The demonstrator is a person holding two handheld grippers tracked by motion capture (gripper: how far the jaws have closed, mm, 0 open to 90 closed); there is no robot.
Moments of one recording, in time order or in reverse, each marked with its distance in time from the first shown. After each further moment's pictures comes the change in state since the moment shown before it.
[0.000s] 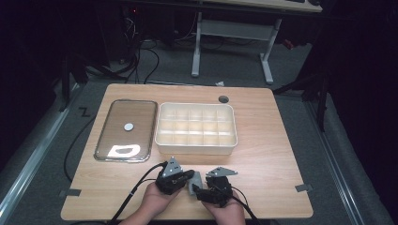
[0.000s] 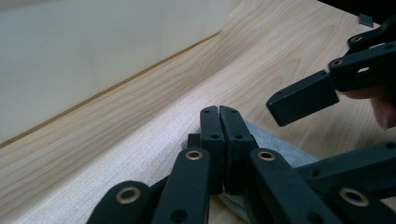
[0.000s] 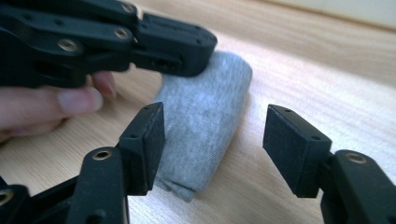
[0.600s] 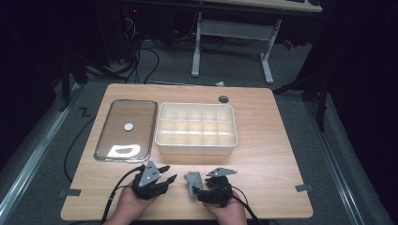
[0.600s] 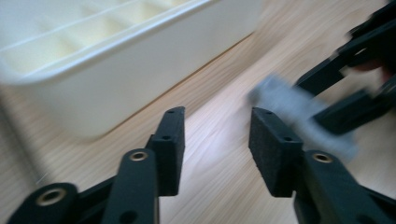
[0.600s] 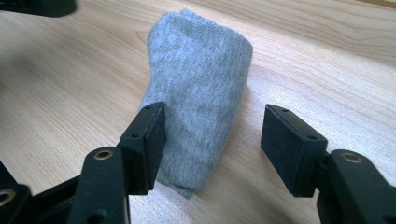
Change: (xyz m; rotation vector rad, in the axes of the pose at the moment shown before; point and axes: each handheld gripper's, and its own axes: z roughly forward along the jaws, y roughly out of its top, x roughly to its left) left arm 0.021 -0.016 -0.078 -0.007 0.168 0.103; right arm -0.005 -0.002 0.003 0.034 0.036 -0.011
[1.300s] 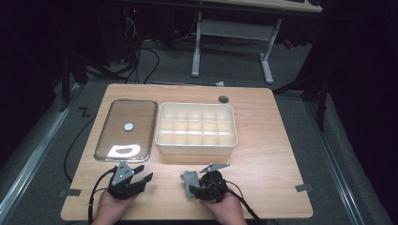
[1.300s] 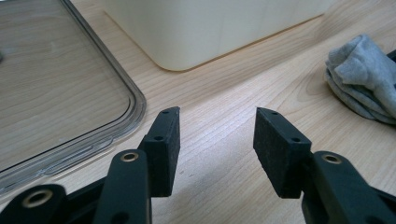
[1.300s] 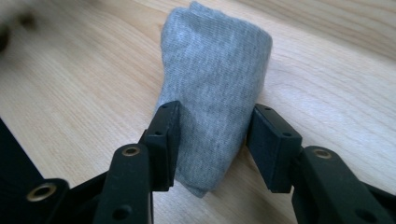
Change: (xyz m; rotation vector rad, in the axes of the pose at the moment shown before) left arm 0.038 -0.038 -0.021 -0.013 0.087 -0.150; right arm 0.007 0.017 0.007 0.098 0.063 -0.012
